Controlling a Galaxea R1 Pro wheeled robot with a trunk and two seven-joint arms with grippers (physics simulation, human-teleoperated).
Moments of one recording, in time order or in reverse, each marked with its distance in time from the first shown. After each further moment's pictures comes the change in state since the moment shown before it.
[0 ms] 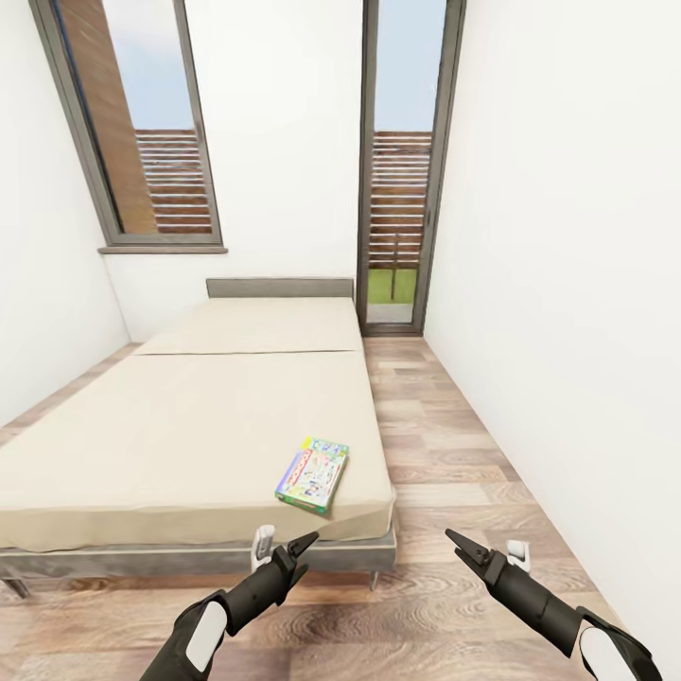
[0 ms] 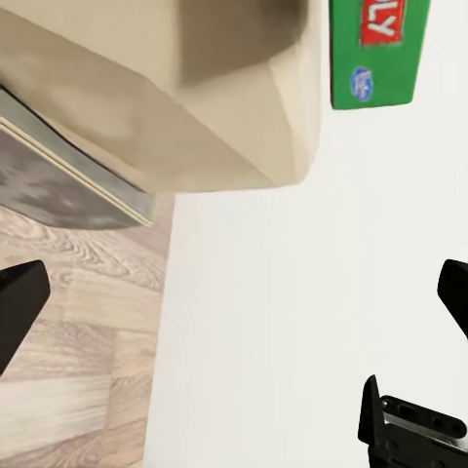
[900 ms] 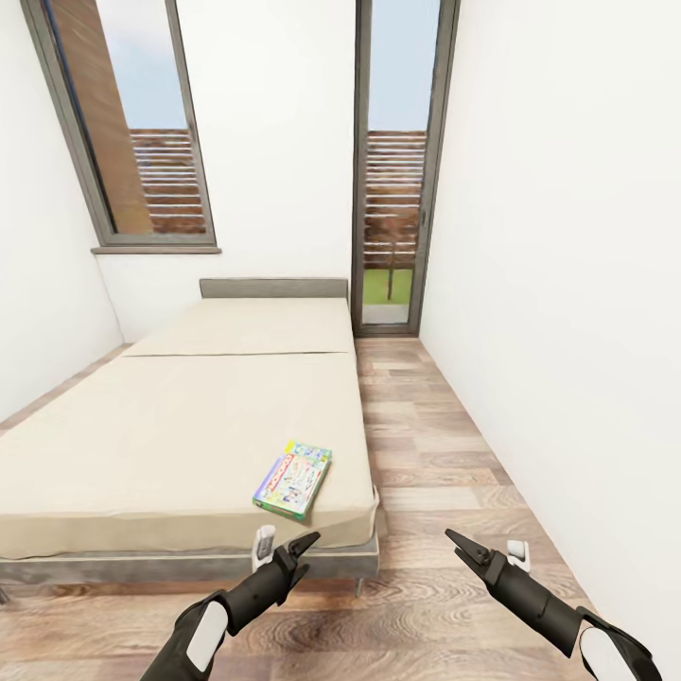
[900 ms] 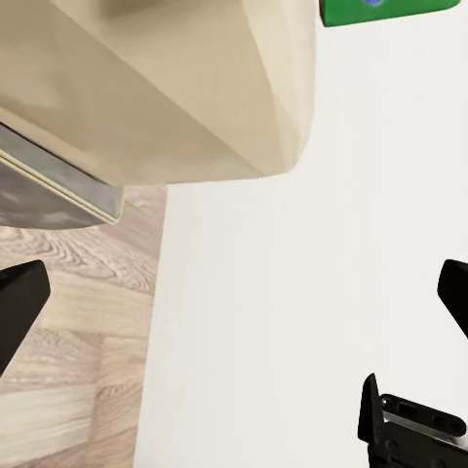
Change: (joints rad) left arm 0.000 -0.002 -0.004 0.000 0.000 -0.002 -0.002; right arm 0.000 0.000 0.000 0.001 -0.001 0.000 0.001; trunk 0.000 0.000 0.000
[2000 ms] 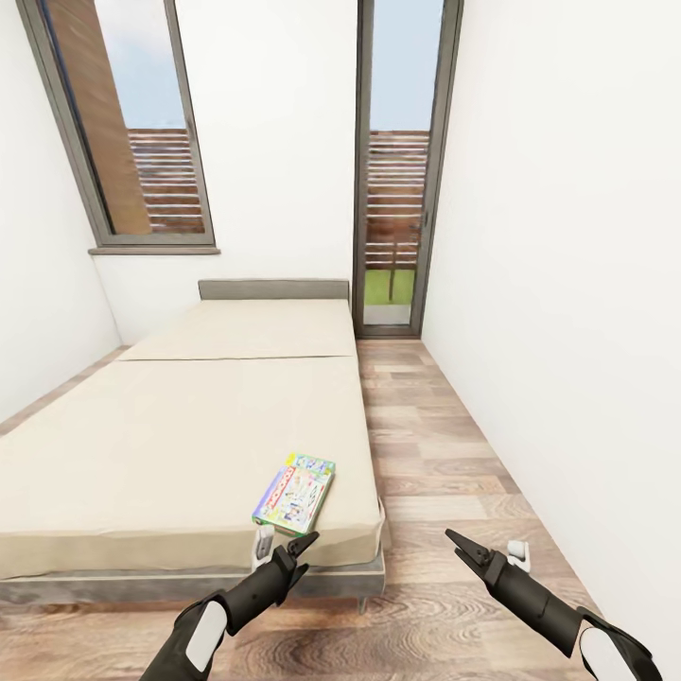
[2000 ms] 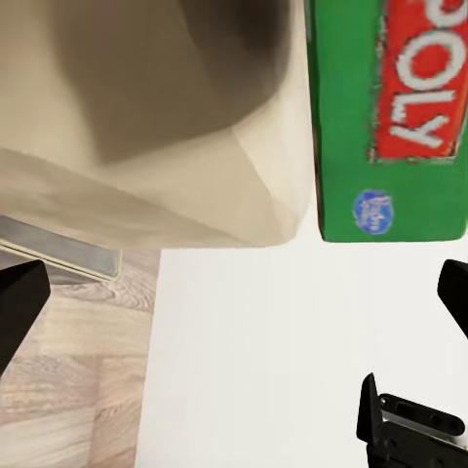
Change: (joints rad) left arm 0.000 0.003 0.000 -0.001 0.000 0.002 -0.005; right arm 0.000 0.000 0.000 0.000 0.002 -0.001 0.000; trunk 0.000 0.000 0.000
